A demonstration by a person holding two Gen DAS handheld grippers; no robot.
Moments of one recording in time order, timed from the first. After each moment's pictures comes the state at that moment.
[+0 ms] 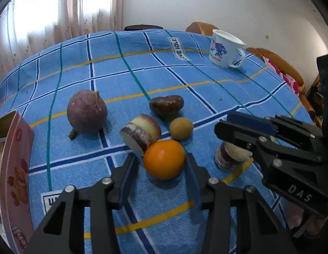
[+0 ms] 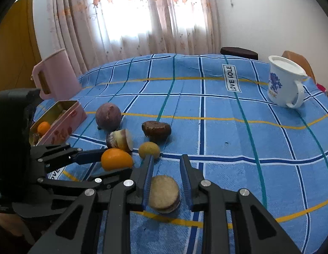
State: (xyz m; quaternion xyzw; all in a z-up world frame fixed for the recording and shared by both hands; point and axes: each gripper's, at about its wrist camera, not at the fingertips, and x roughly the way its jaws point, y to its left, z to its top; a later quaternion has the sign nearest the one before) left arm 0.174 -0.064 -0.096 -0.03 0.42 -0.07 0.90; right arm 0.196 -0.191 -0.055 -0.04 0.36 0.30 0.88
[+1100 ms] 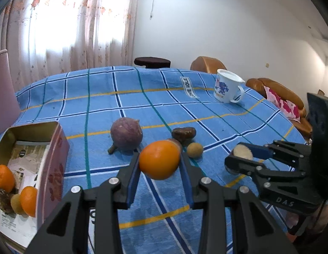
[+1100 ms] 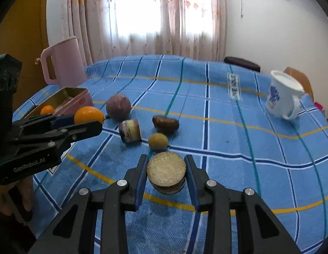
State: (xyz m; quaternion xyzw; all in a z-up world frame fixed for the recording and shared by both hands) left arm 0.129 -0.027 -0.066 -0.06 0.31 -0.04 0.95; right arm 0.165 -0.185 -0.050 -0.10 0.33 0.30 0.89
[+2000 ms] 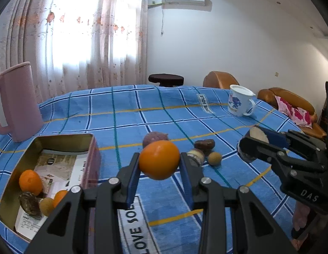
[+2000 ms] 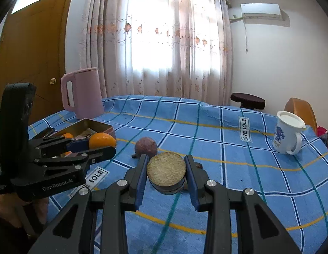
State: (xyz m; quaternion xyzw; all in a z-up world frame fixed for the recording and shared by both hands) left arm 0.100 -0.002 -0.055 -0.04 0.25 0.01 0.97; right arm 0.131 -0.160 -0.018 -0.08 0.21 0.33 0.92
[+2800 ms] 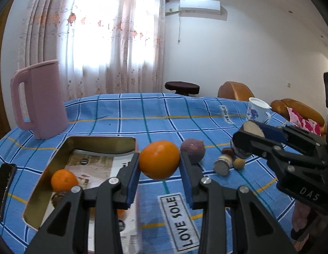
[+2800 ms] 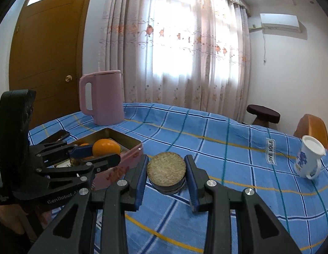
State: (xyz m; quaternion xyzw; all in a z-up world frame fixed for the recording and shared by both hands) left arm 0.073 0.048 -0.047 -0.05 0.22 0.06 0.97; right arm 0.125 -0.094 -0.002 -0.10 0.18 0.39 0.90
